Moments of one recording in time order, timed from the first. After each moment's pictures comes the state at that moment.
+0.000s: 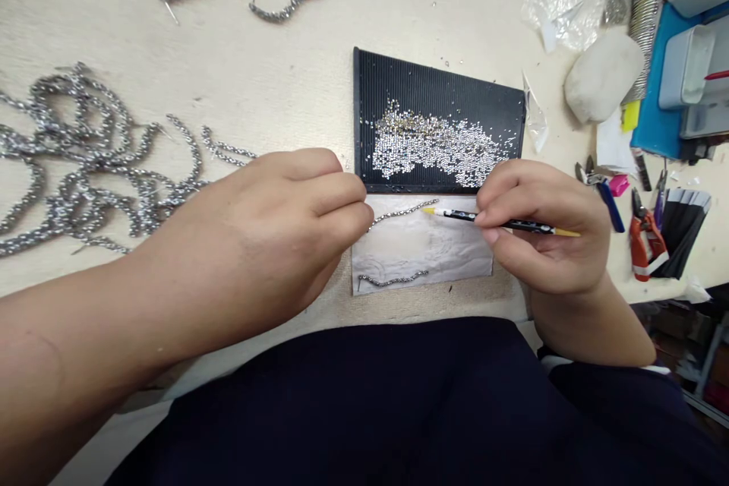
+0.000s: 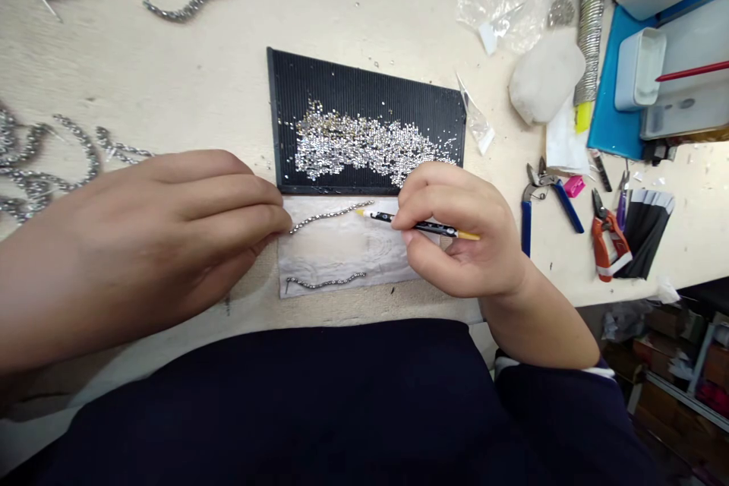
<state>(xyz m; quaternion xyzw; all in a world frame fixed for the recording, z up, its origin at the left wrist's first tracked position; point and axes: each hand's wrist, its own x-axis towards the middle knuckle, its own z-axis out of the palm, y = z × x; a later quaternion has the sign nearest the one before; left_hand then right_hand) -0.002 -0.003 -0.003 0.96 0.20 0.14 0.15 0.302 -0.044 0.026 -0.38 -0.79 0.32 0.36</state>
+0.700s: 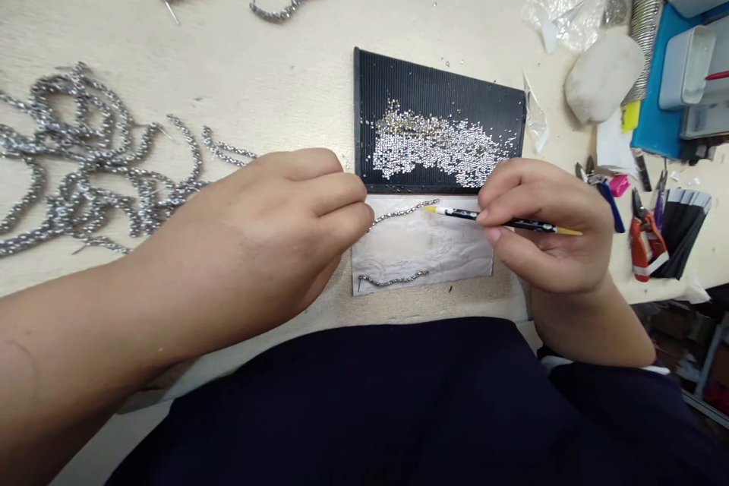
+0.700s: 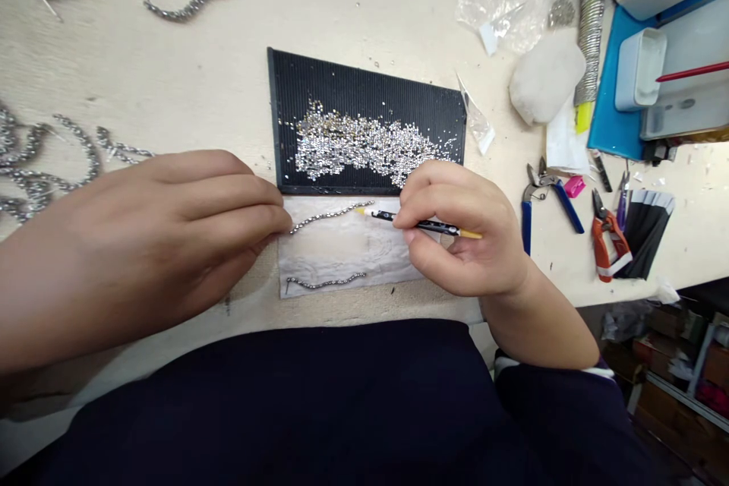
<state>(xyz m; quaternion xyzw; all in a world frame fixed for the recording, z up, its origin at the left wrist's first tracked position) -0.004 -0.004 -0.004 0.95 0.21 0.14 0.16 0.304 -0.044 0.028 -0.39 -0.79 0.32 0.35</state>
